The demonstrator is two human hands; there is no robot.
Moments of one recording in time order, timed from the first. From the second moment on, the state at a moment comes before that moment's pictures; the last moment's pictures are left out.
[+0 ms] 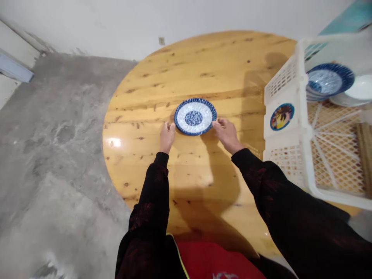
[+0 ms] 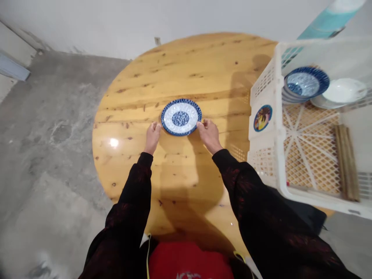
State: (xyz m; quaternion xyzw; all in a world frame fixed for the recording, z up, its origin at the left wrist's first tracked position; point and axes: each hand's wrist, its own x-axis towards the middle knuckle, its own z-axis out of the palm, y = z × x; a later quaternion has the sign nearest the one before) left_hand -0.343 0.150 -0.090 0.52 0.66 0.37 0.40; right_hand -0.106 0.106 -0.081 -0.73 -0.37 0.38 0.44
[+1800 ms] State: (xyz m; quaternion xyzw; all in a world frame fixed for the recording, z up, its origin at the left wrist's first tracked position) left_hand -0.345 -0.412 -0.038 0.37 0.70 0.40 0.46; right_hand -0.110 -0.413 -0.046 -0.60 -0.33 0.59 0.42
